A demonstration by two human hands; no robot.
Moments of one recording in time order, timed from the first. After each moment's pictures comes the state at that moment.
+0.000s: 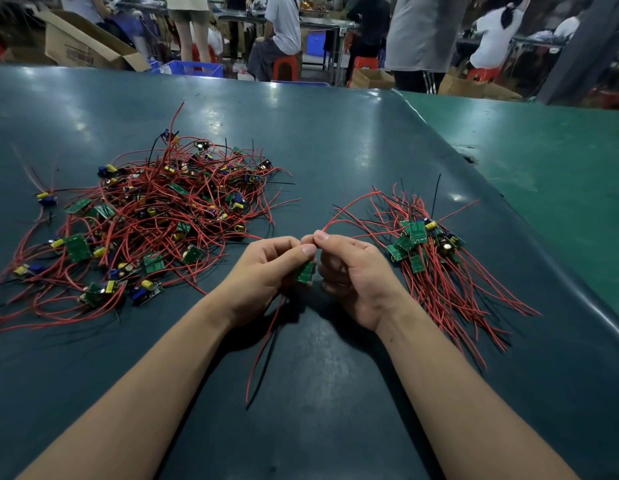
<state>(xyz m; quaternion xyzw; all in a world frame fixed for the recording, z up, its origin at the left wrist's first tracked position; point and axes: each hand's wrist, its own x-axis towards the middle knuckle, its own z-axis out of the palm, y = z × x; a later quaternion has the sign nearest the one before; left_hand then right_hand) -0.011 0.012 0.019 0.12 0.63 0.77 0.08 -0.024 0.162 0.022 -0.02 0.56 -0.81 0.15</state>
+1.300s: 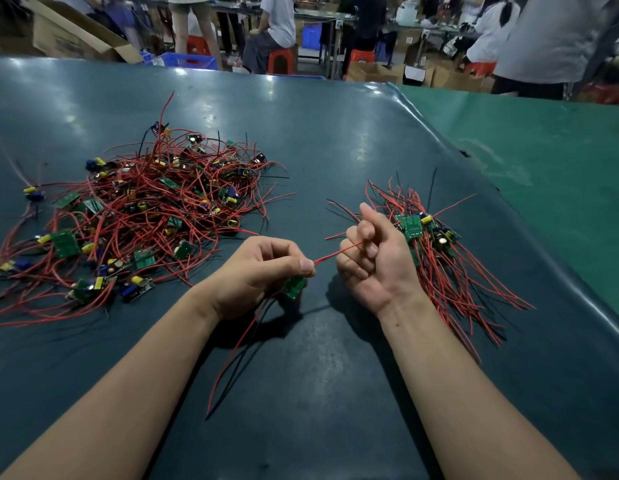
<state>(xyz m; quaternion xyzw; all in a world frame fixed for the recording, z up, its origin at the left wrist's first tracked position) -0.017 0.004 0.018 0.15 0.64 0.73 0.15 -0.035 0.180 0.031 0.04 0.33 -0.93 0.13</state>
